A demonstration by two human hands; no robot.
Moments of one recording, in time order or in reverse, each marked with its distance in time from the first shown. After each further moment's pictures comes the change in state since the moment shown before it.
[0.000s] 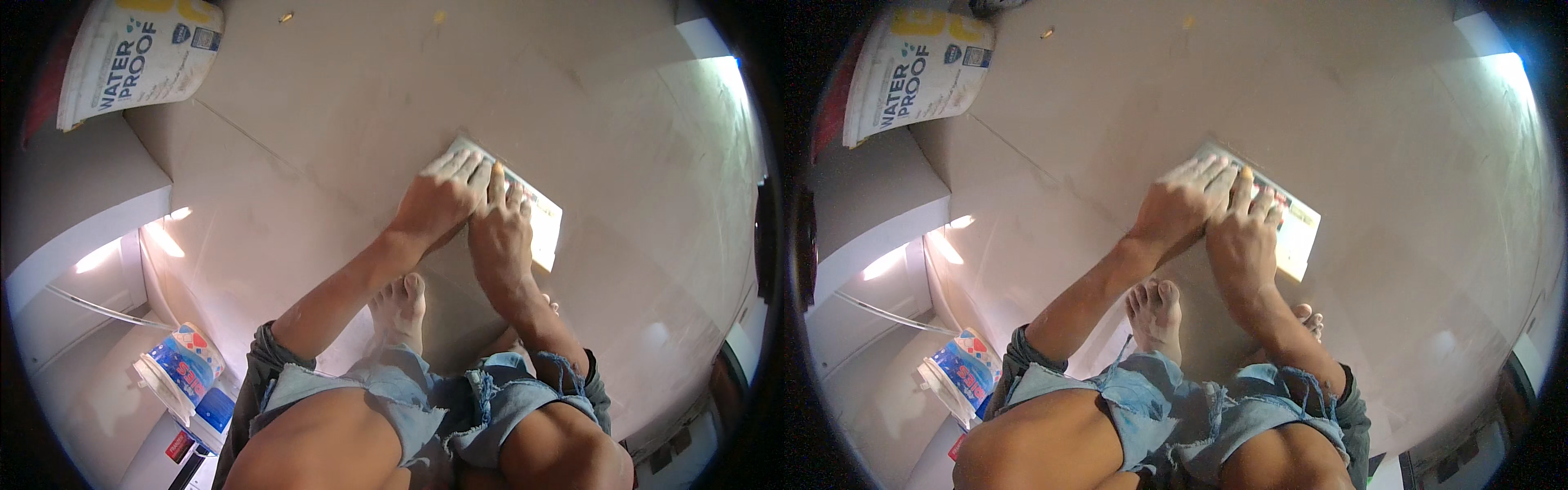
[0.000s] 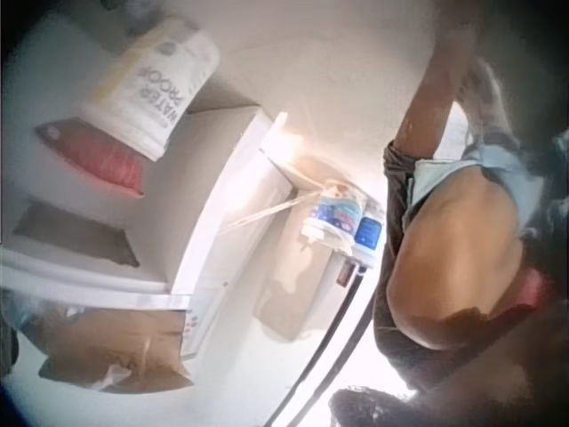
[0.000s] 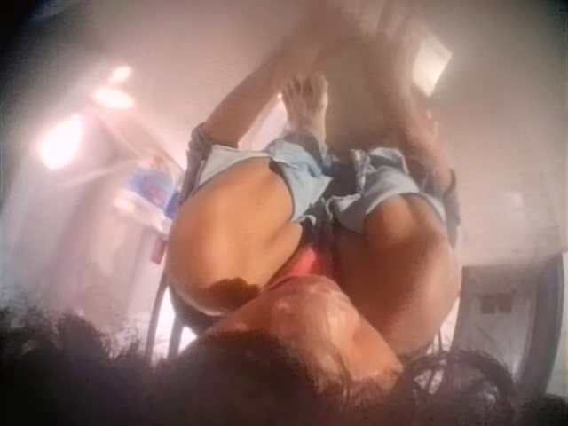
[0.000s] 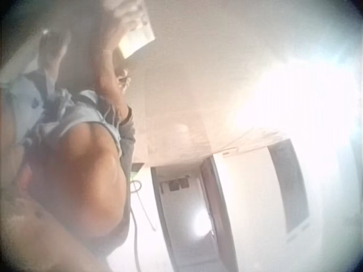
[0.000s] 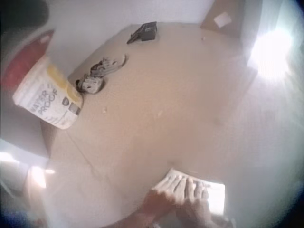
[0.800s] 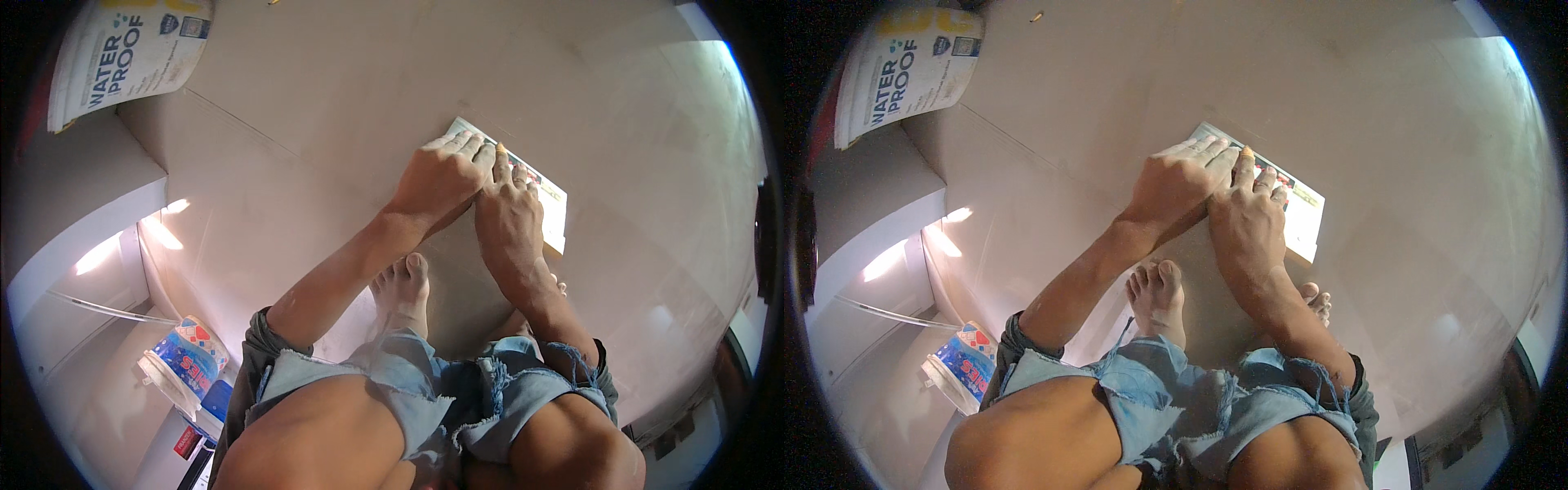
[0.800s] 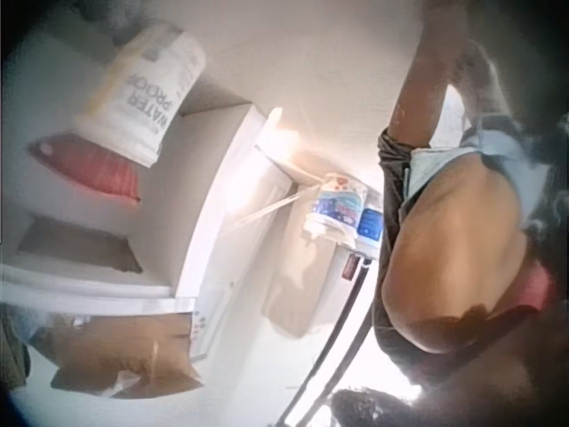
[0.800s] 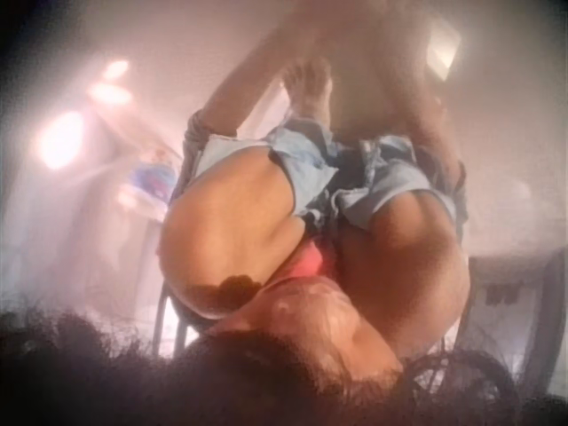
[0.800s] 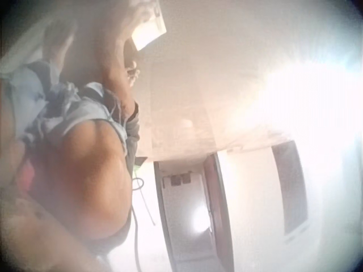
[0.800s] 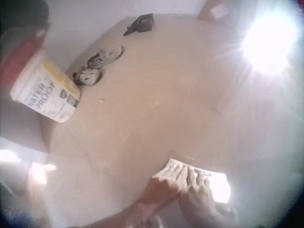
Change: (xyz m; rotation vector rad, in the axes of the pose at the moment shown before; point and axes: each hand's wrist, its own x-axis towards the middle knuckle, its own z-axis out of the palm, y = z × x) left_hand 0.003 -0.002 -0.002 -0.153 0.052 -0.005; right_hand -0.005 0.003 -0.008 0.032 -0.019 -0.045
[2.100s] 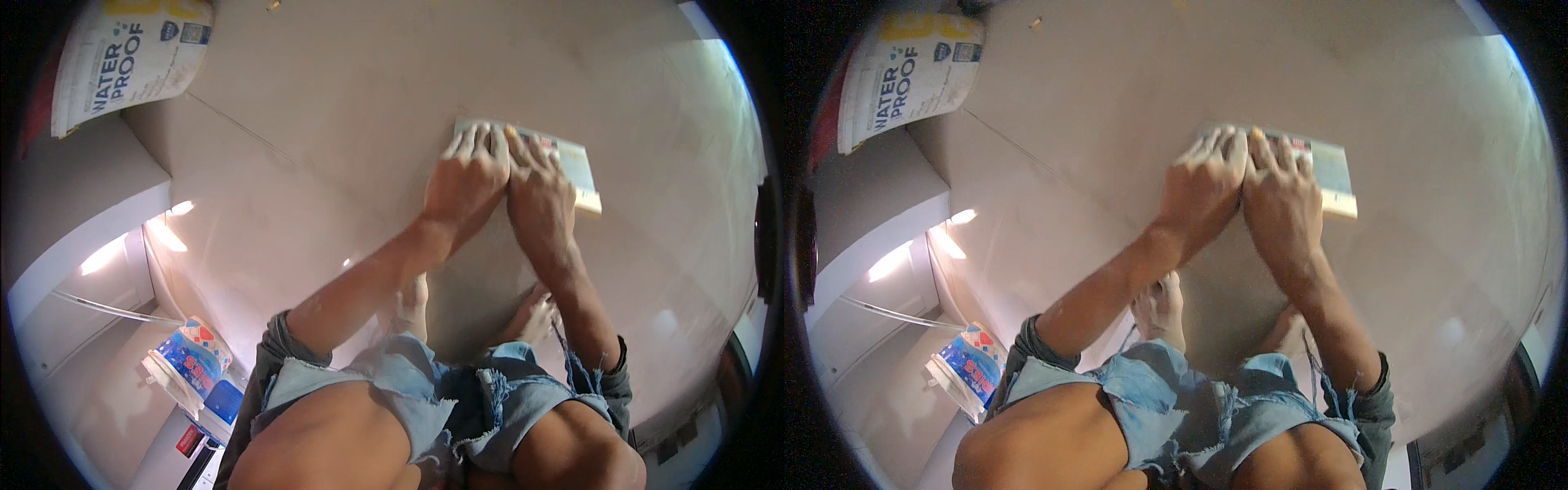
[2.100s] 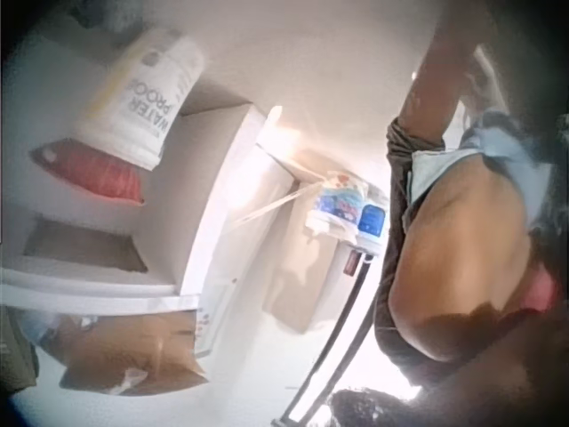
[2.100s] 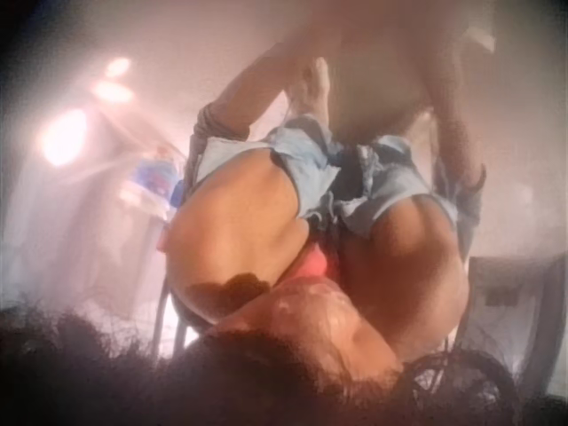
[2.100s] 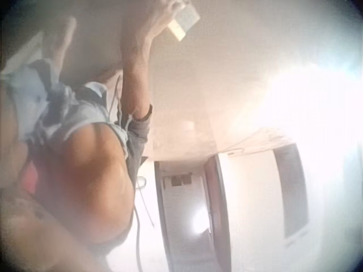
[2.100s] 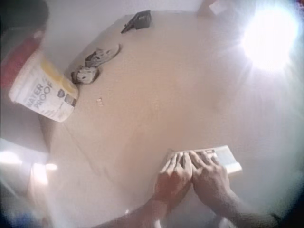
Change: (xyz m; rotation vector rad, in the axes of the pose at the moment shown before) left_hand 0.018 0.028 0.028 0.194 0.051 -0.207; right_hand 0.024 0.050 0.002 0.064 0.218 -0.053
